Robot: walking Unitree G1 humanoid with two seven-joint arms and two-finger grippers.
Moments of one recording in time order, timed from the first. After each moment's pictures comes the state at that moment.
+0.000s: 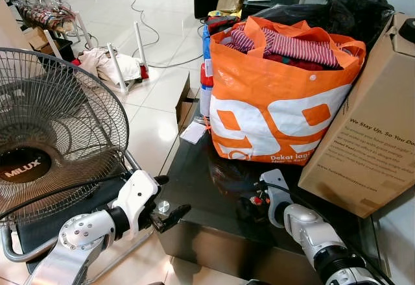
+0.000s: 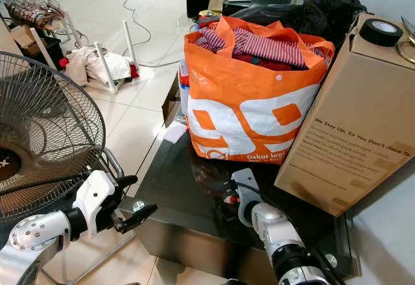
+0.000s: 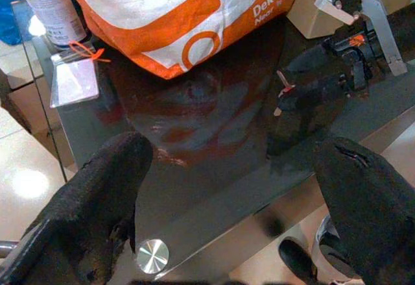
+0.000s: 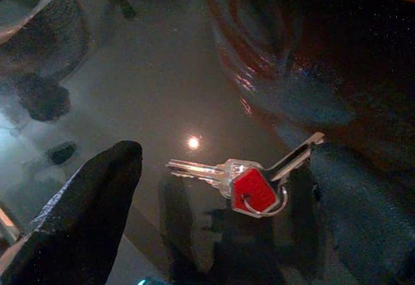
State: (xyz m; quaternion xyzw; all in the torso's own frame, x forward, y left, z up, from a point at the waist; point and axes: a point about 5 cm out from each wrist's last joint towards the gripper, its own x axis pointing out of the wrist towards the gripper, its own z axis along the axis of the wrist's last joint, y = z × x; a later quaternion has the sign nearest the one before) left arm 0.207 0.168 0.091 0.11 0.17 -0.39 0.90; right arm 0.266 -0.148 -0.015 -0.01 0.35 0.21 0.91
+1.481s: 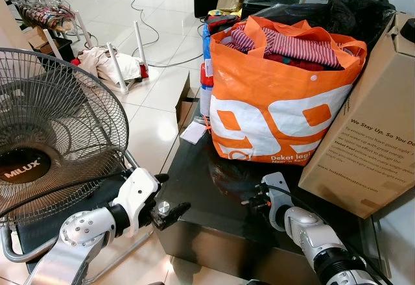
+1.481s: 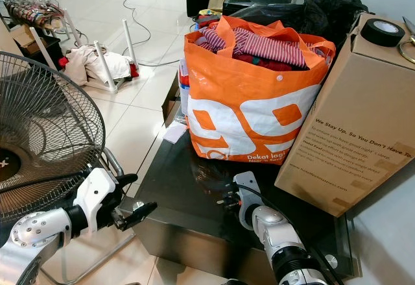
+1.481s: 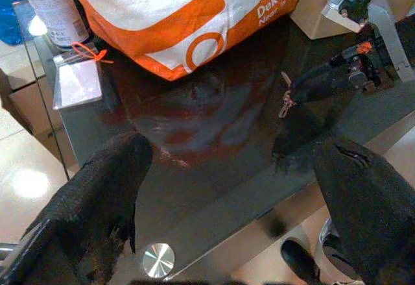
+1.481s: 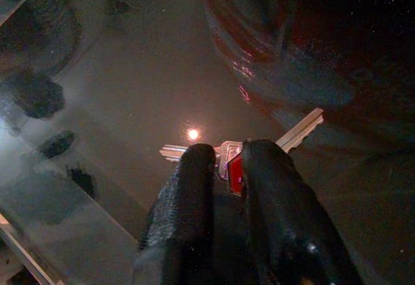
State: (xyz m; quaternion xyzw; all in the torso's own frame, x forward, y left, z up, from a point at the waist) left arm 0.213 0.169 0.092 0.12 0.17 -0.39 0.90; right arm 0.261 -0.149 -0.020 0.00 0.37 0.19 0.91
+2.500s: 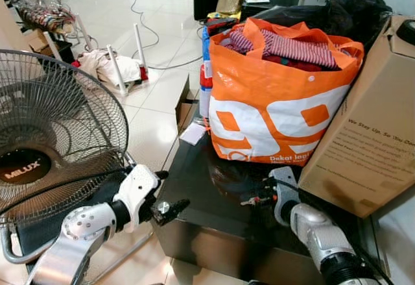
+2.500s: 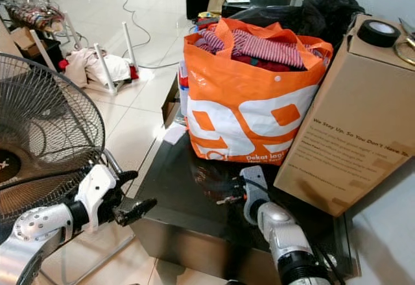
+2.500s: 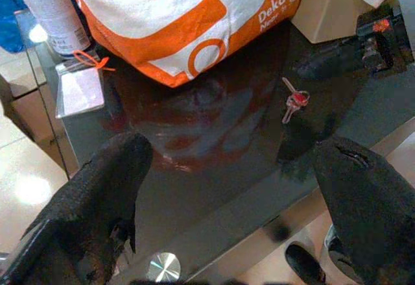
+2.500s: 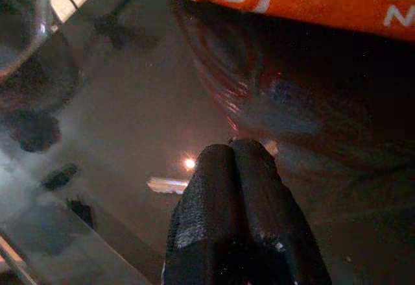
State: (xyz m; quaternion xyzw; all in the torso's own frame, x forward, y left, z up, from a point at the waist) left arm 0.220 0.170 0.091 0.12 0.17 -0.39 0.90; right arm 0.263 -0.158 -0.007 0.01 0.33 0.17 0.93
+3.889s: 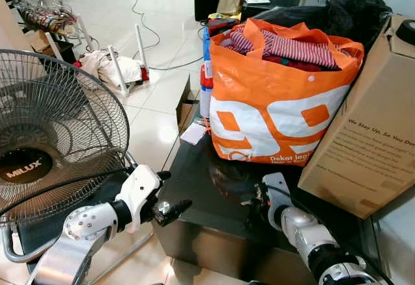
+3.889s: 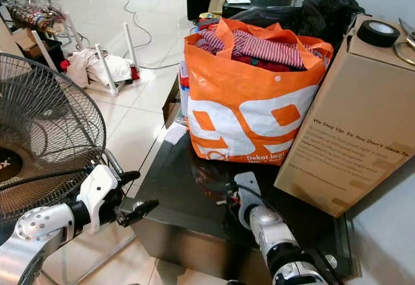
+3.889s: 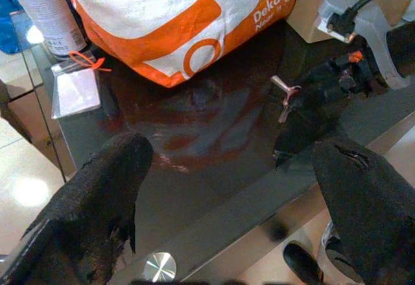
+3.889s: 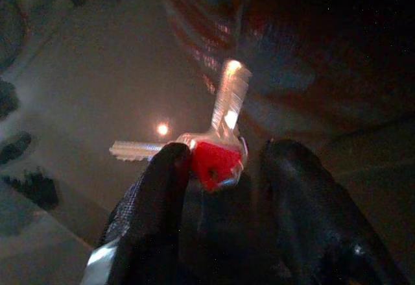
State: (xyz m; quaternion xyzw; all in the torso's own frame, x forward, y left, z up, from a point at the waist) left arm 0.220 0.168 0.090 0.12 0.17 -0.40 0.89; right arm 0.262 -0.150 -0.031 -0.03 0.39 0.13 0.91
